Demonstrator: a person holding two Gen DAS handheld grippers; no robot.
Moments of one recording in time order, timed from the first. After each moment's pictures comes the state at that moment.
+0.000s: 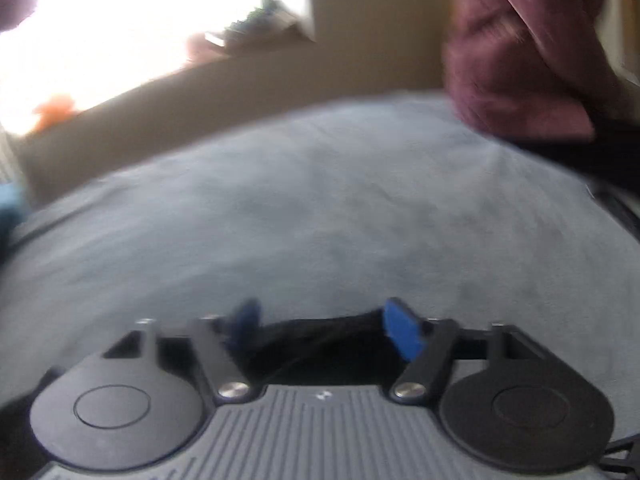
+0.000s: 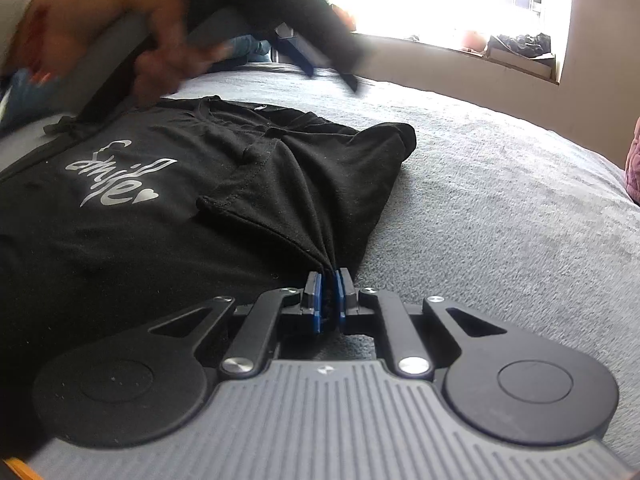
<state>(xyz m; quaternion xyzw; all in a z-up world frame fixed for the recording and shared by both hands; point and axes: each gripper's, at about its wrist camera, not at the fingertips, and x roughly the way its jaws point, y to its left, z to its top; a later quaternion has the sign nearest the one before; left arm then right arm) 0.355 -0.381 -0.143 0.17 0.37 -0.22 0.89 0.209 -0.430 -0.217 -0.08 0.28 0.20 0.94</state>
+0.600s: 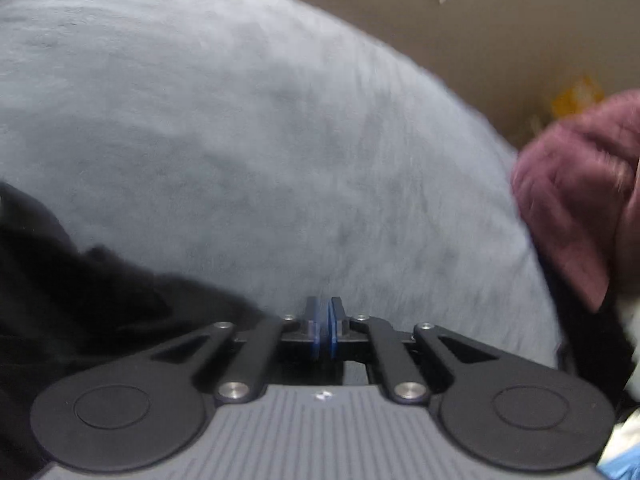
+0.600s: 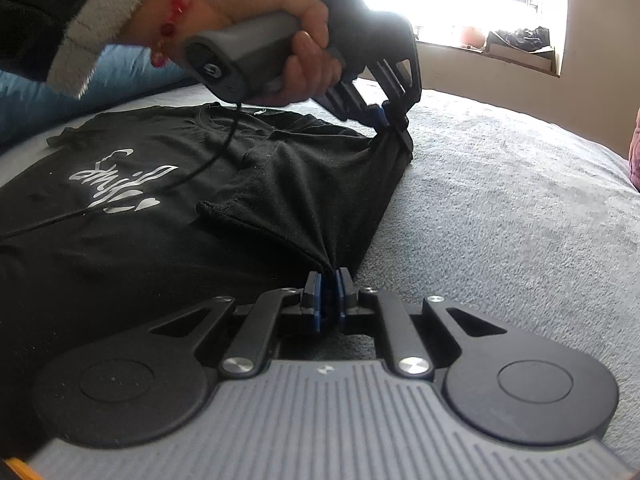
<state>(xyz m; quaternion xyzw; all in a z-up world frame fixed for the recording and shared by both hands) 0.442 -0.337 -0.191 -0.20 0.50 -0.15 0.83 0.210 -0.436 -0.218 -0.06 0.28 0.21 0.94</state>
